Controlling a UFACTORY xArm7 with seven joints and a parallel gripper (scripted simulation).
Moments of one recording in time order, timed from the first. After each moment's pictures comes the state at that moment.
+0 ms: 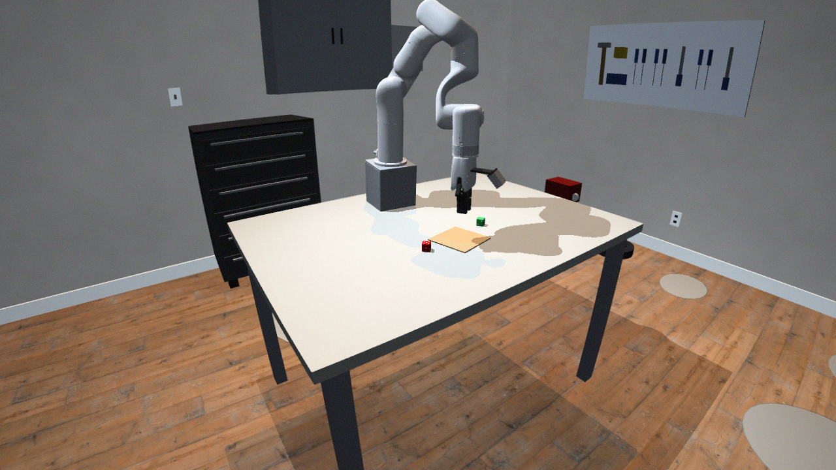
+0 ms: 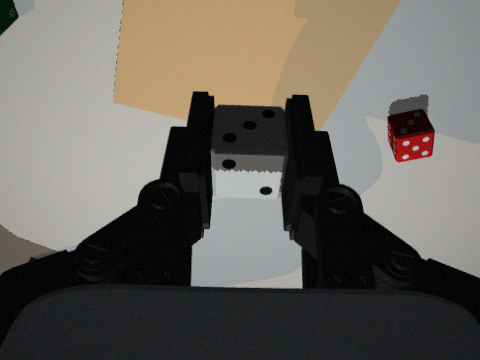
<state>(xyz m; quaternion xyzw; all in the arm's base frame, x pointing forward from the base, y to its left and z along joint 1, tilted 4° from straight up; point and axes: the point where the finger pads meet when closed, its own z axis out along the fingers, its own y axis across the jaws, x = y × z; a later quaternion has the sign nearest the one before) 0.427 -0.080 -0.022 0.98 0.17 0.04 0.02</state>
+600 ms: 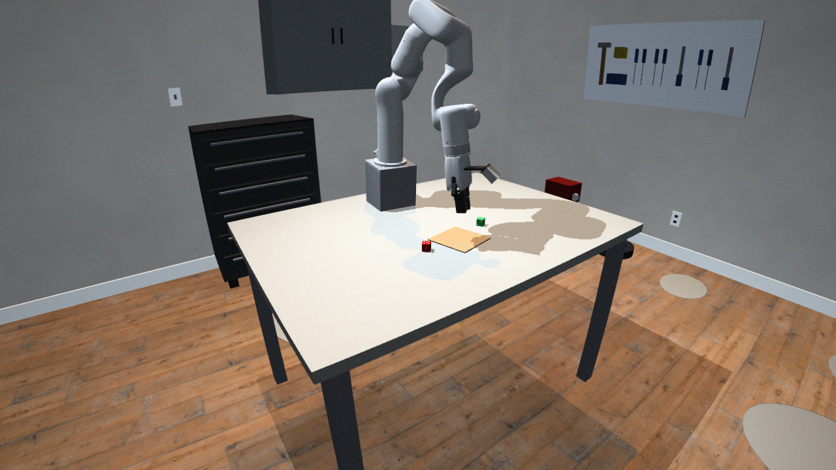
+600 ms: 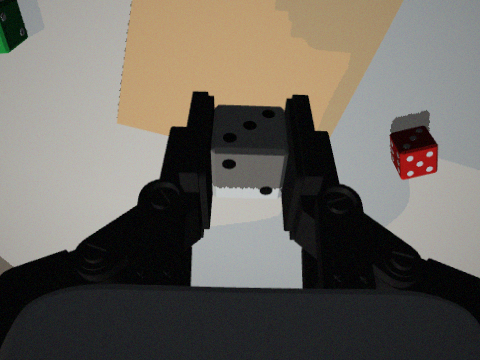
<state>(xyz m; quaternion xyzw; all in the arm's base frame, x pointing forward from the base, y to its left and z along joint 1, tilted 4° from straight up) 0.423 -0.081 -0.021 0.98 0.16 0.10 0.00</state>
